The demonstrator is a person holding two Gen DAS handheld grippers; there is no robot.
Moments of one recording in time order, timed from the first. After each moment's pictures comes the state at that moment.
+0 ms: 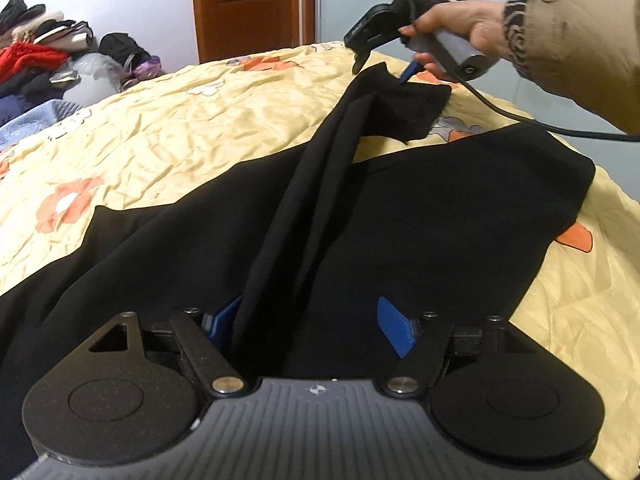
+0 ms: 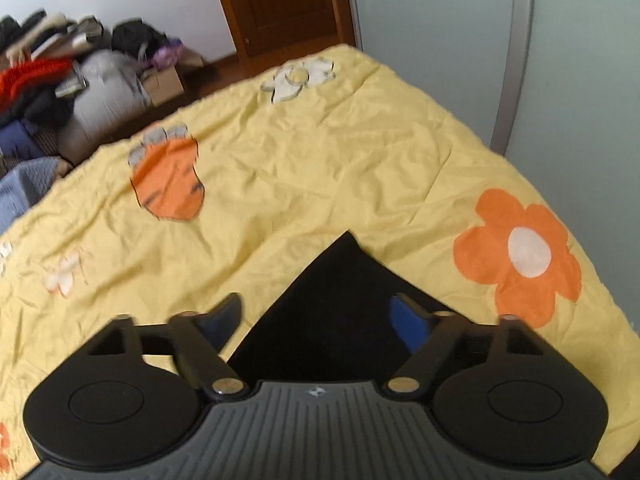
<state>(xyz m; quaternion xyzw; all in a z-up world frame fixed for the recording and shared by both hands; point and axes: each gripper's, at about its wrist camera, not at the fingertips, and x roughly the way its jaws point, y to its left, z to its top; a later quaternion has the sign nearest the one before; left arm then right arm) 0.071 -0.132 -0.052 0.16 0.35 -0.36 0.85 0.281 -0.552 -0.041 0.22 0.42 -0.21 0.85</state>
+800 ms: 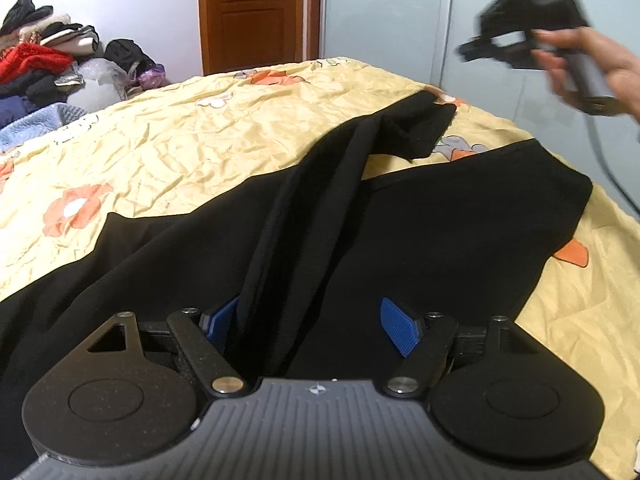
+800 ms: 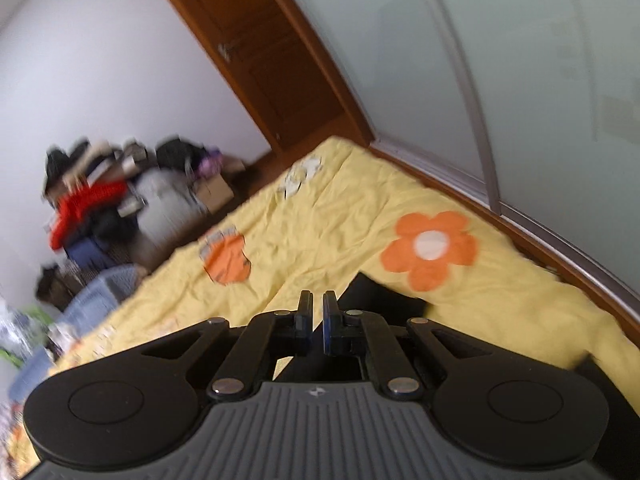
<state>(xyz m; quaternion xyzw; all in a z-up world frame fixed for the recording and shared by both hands) 0.075 -0.124 -0.047 0.14 0.33 -0.35 0.86 0.096 -0.580 0.028 0.35 0.24 -0.17 0.89</state>
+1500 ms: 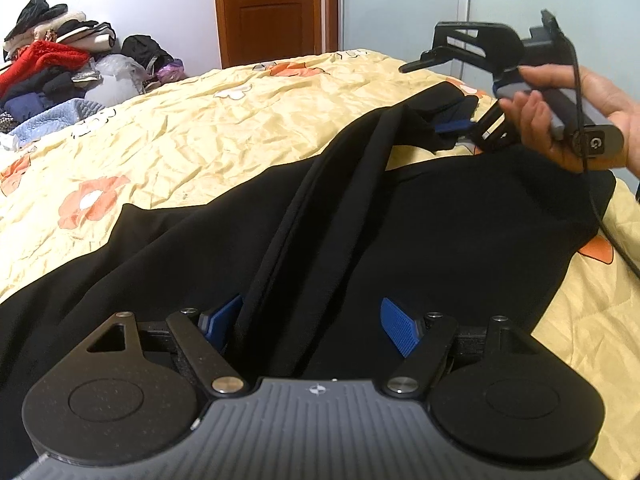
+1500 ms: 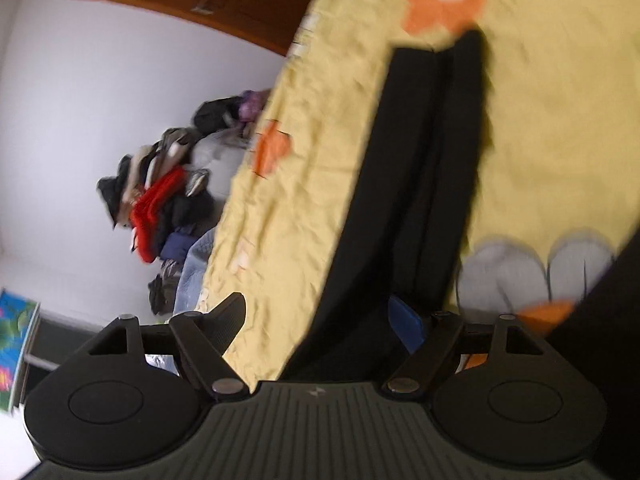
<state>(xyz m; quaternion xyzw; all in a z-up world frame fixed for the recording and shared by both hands) 0.079 -0.125 -0.052 0.15 0.34 -0.33 0.87 0.138 -0.537 -0.089 0.59 0.27 -0.04 0.76</state>
